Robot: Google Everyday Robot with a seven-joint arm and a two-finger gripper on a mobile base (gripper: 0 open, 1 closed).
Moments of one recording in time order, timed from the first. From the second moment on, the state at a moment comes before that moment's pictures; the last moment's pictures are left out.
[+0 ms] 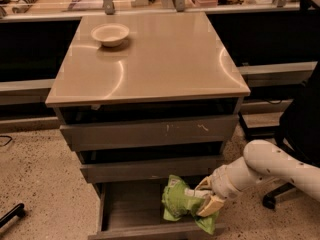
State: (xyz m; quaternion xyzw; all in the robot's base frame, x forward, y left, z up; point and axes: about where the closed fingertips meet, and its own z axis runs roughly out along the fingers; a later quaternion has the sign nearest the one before) arm 0.424 -0.138 0.523 -0.66 0.67 0.25 0.21
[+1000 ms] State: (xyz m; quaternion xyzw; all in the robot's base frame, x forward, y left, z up) arm 0.492 -0.096 0.365 -0.67 0.65 0.21 0.29
